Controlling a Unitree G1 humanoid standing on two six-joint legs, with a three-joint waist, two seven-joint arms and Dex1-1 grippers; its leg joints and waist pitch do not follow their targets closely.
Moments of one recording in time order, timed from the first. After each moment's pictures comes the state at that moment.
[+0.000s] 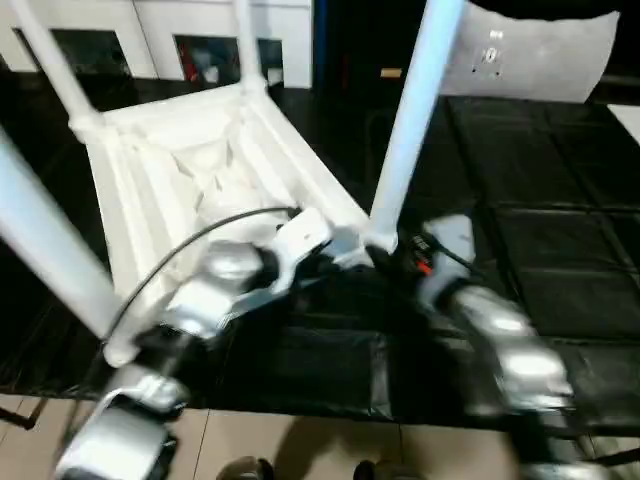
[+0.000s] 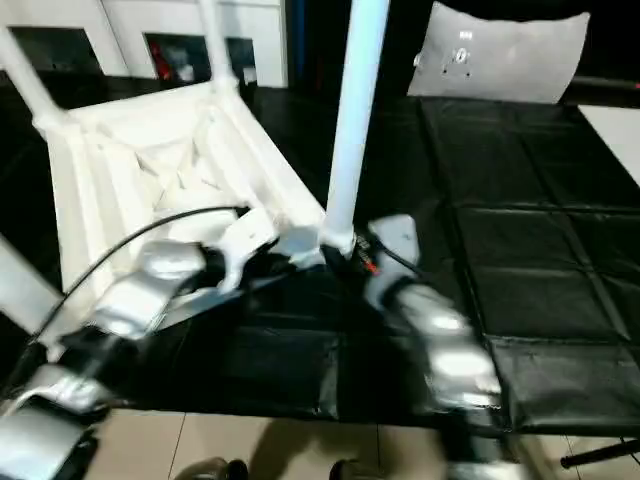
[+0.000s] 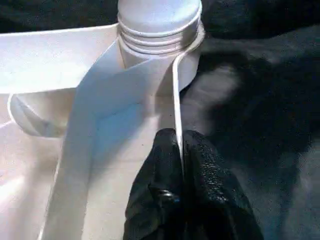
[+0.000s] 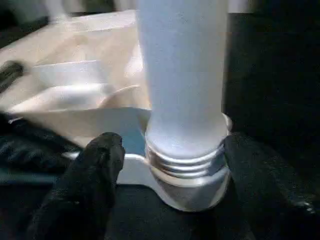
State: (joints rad) left arm -0.60 0.28 -0.29 0.44 0.07 0.25 -0.93; right arm -0.27 -0.19 -0.01 0.17 0.20 0.25 0.64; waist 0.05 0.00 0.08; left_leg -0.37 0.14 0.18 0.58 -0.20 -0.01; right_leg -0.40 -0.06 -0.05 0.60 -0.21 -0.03
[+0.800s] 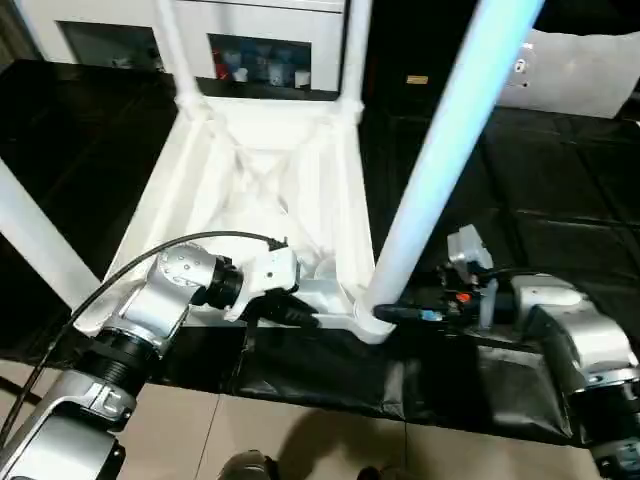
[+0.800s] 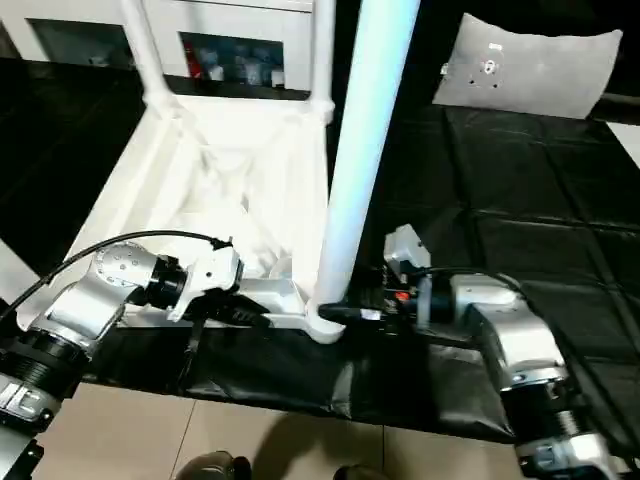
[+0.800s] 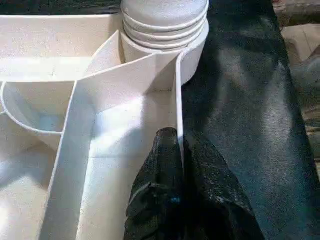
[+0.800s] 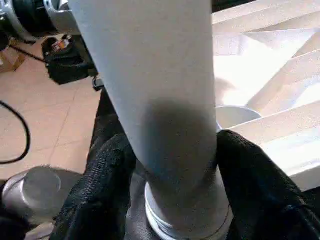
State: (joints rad) left arm -0.57 0.47 -0.36 0.44 0.00 0.03 -1.37; right arm -0.37 -0.49 0.12 0.23 0.36 0.28 1.33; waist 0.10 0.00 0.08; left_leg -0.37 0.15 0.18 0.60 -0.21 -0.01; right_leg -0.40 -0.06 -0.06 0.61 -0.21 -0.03
